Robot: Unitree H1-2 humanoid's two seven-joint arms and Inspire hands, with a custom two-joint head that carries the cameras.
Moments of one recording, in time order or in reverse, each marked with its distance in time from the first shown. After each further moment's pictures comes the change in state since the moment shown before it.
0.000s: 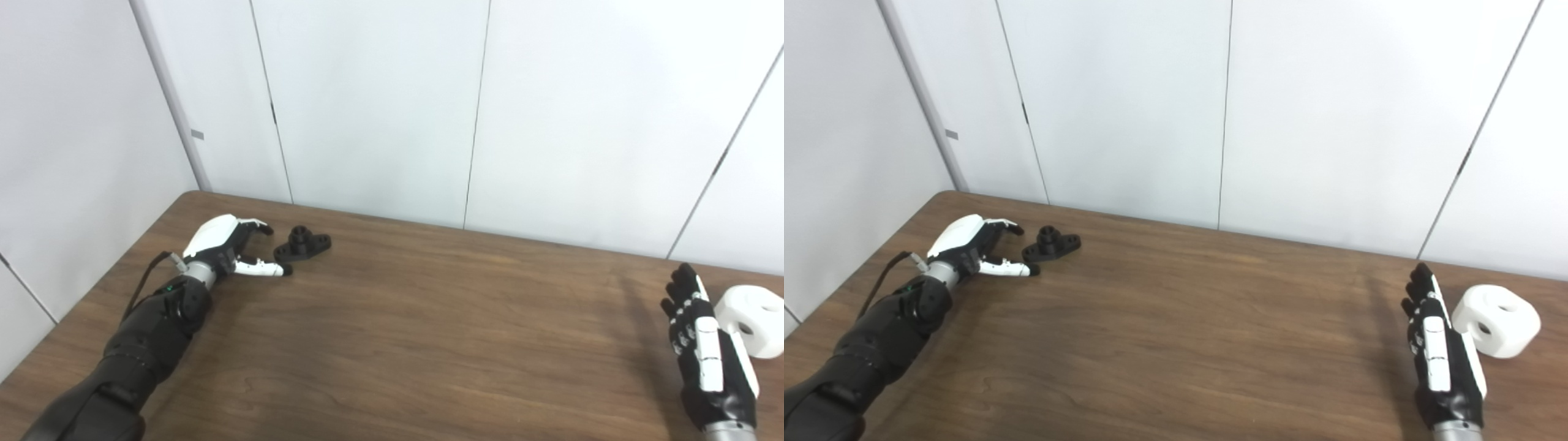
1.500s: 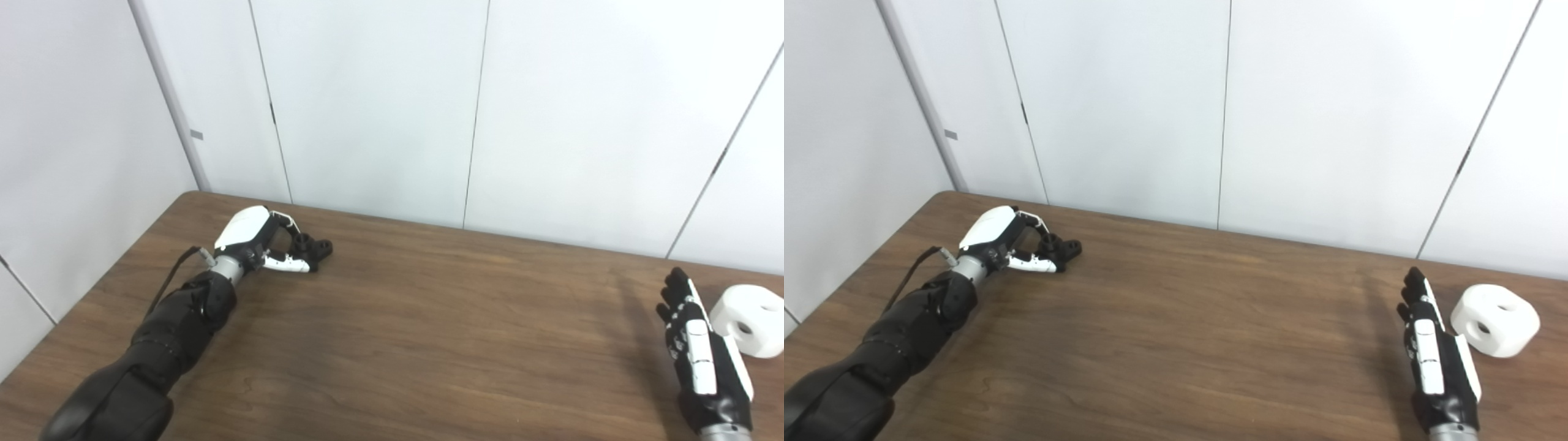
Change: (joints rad) left arm -0.074 -0.039 -0.085 0.132 0.037 -0.182 0.119; right arm 0.010 0.015 0.002 -0.024 -0.053 0.036 -0.007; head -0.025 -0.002
